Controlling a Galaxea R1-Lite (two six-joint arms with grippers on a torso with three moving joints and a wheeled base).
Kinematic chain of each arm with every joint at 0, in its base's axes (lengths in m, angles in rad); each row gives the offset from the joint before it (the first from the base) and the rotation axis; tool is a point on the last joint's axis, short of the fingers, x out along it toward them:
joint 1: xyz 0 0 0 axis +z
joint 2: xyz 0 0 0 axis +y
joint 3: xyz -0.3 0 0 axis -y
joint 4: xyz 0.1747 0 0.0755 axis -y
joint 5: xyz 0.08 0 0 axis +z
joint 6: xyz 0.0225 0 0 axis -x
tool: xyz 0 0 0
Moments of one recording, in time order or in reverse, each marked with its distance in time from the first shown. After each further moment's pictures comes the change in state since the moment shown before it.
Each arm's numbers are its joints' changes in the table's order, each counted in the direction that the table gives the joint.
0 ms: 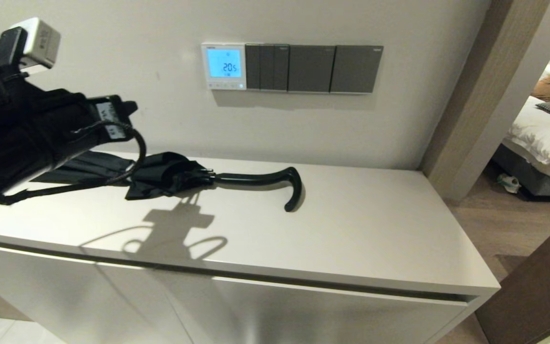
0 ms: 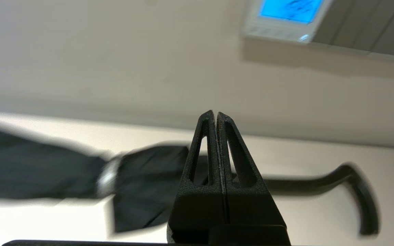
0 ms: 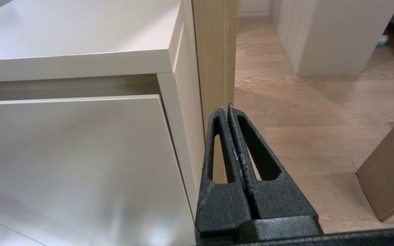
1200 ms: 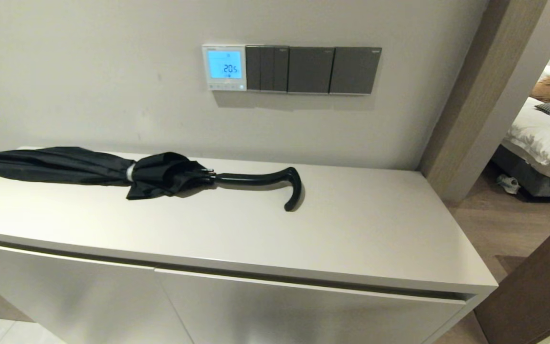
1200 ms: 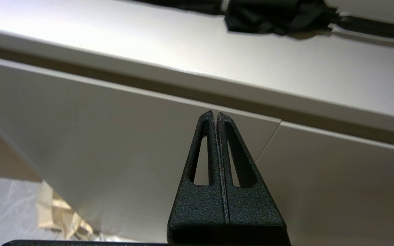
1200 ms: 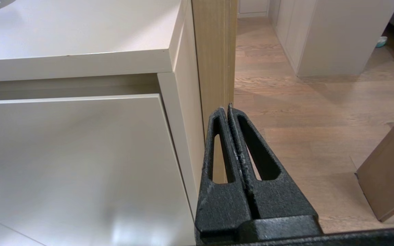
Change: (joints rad) left arm 0.185 -0.944 -0.705 -0.362 0.024 -0.003; right arm 0.000 0.000 0.000 0.000 0.000 0.000
